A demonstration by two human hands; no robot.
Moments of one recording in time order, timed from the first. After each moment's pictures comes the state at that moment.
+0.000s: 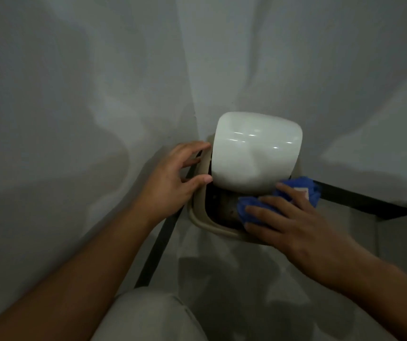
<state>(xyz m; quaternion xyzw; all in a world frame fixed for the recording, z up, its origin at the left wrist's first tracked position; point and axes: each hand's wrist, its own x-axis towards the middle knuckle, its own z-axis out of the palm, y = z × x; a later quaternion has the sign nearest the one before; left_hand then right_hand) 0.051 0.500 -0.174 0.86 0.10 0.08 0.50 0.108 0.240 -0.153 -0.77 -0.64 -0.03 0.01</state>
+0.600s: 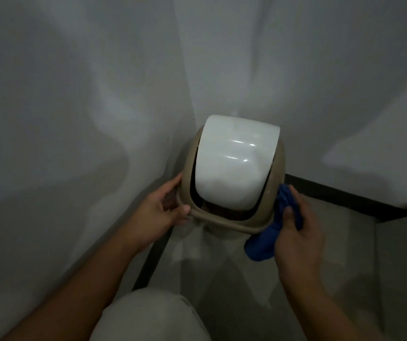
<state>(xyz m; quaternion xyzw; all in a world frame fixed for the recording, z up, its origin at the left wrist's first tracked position) 0.003 0.498 -0.205 0.67 0.26 -0.03 0.69 0.075 0.266 -0.213 -0.76 0.08 0.02 0.65</state>
